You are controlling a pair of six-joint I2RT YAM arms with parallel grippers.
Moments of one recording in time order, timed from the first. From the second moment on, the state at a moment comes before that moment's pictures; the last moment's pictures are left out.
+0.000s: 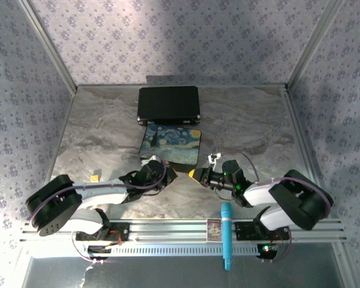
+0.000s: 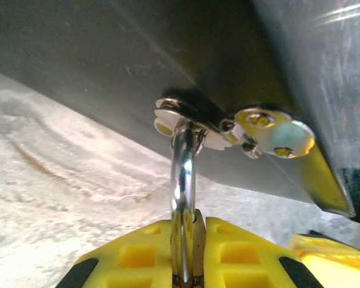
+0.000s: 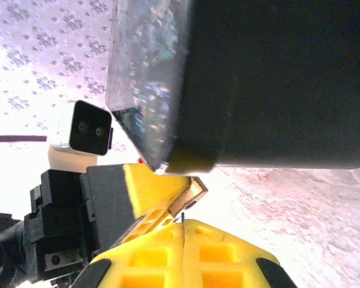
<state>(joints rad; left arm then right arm) -0.96 1.34 0.43 0.23 -0.07 -1.40 0.70 1.38 0.19 0.86 -0.44 1.20</state>
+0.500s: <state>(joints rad) -0.99 1.22 0.41 0.06 -0.16 -1.33 0.75 1.19 0.26 0.43 -0.37 1.00</state>
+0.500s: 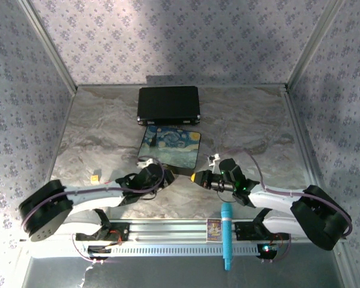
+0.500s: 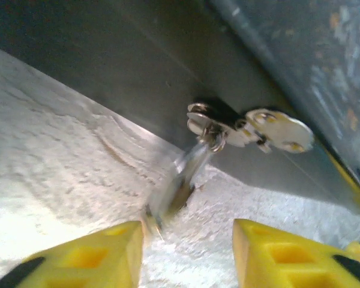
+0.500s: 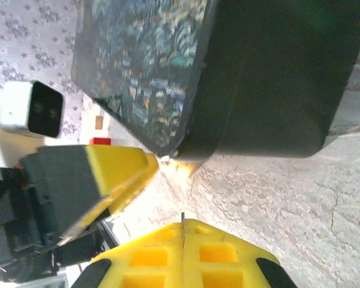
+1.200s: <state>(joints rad) -1.00 0.92 0.29 0.35 -0.13 -1.37 0.84 1.25 0.37 0.62 -0.37 1.06</state>
